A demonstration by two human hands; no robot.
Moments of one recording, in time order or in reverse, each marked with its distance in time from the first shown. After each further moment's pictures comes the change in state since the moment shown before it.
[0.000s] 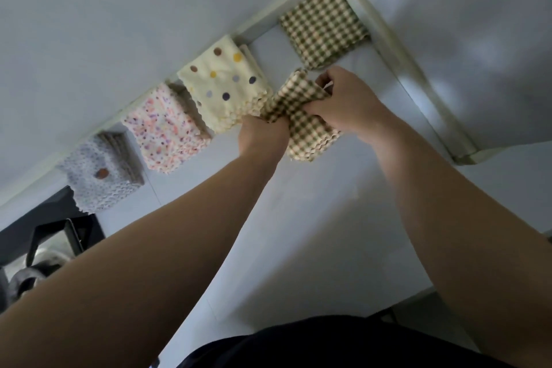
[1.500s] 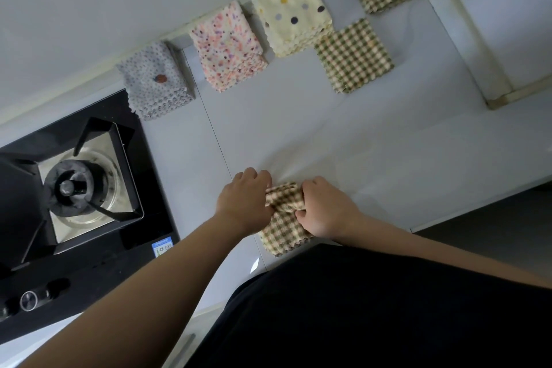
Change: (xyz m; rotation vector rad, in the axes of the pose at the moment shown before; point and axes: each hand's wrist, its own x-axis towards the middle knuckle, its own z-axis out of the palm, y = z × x) left_hand -0.123 -0.235 -0.130 0.930 -0.219 0.492; right_hand -0.219 0.055 0.202 -0.652 -0.368 -0.101
